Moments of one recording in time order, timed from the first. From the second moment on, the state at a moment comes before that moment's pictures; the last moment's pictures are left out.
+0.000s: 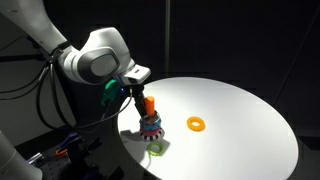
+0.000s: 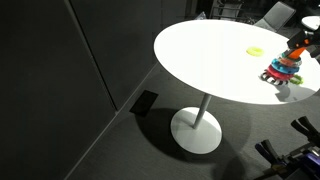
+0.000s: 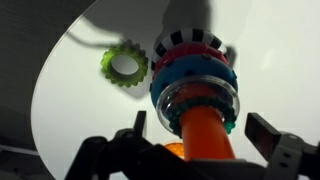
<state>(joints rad) -0.32 -0.10 0.01 -2.73 -0.48 2.92 0.72</state>
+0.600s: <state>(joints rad) -0.32 -0.06 0.01 -2.73 -0.47 2.97 0.72</state>
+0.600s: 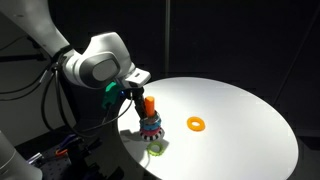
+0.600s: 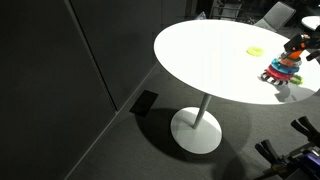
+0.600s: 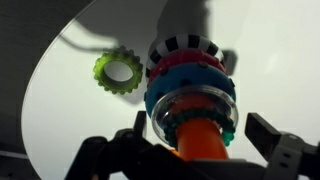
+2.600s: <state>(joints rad) -0.25 -0.18 0.00 -2.72 -0.24 2.90 0.60</state>
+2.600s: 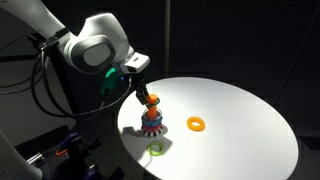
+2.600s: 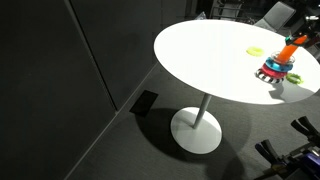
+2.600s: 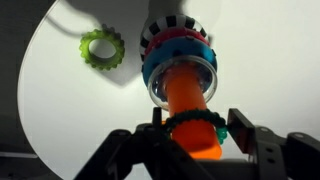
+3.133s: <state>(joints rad) -0.25 -0.28 0.00 -2.67 -0.17 2.82 0.55</state>
